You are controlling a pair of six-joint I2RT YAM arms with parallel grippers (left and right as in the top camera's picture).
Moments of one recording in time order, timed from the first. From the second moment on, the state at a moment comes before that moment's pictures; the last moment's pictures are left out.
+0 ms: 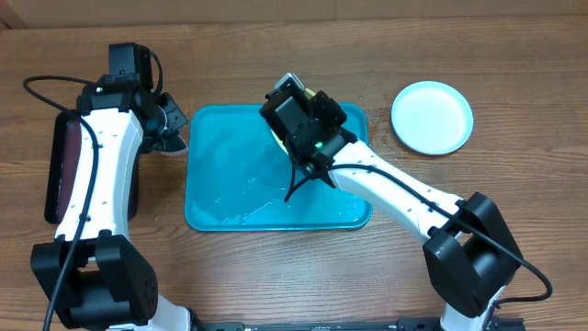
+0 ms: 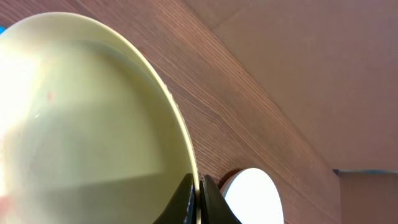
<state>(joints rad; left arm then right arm) 0.09 1.72 1.51 -1.02 -0.03 -0.52 0.75 1.91 1.47 -0.46 0.77 -0.19</state>
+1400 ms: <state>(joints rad) 0.09 1.72 1.51 -1.02 -0.03 -0.52 -0.21 1.91 1.47 -0.70 -0.13 0.46</state>
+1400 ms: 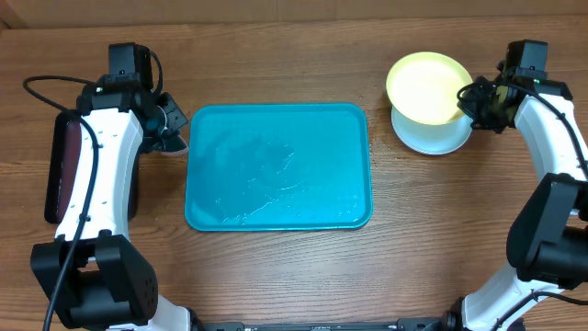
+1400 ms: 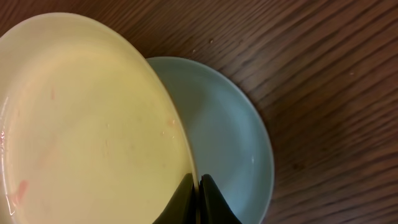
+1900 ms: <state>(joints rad) 0.09 1.72 1.51 -1.02 -0.03 -0.52 -0.21 1.90 1.35 -0.59 -0.03 0.47</state>
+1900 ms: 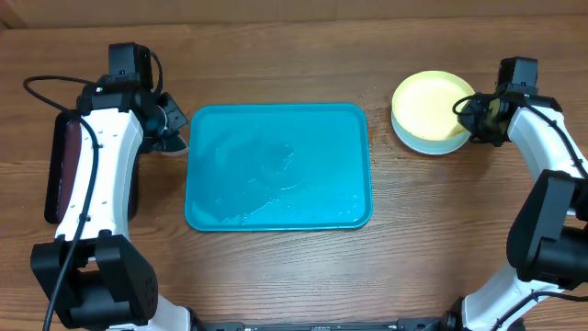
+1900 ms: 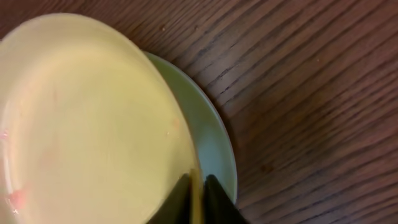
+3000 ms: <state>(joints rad) 0.39 1.90 1.51 -0.86 -0.03 -0.52 0.20 1.70 1.36 -0.70 -0.33 0.36</state>
